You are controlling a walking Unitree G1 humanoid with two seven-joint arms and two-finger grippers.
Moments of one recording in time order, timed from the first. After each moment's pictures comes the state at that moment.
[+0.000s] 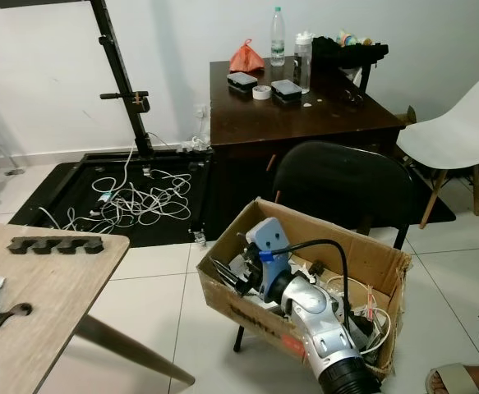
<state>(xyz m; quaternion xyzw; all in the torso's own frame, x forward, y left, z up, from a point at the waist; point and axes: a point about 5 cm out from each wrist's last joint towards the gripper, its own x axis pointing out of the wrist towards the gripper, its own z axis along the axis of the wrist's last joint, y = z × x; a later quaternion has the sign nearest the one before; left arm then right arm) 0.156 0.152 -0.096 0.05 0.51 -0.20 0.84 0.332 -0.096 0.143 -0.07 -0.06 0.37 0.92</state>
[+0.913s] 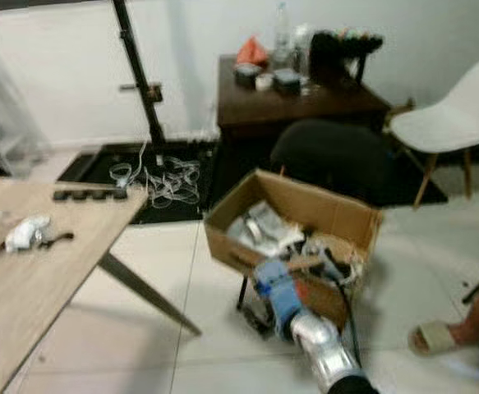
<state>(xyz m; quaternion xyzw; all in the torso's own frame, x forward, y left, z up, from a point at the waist) 0.153 0.152 -0.098 0.06 0.51 -0.19 0.84 0.302 -0.146 0.018 -0.13 0.22 0.25 0.94</state>
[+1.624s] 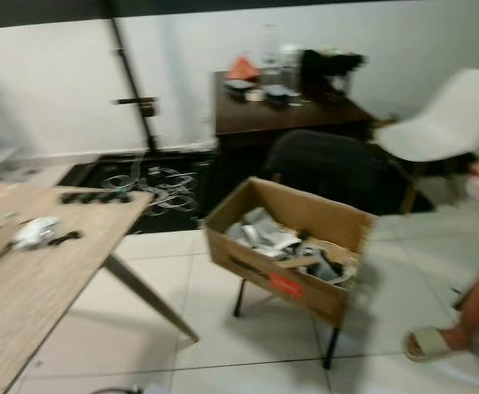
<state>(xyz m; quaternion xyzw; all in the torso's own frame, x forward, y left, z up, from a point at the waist) 0.202 0.145 -0.073 0.04 0.42 -0.21 0.89 0.109 -0.231 -0.105 -0.15 0.59 0.04 0.79</state>
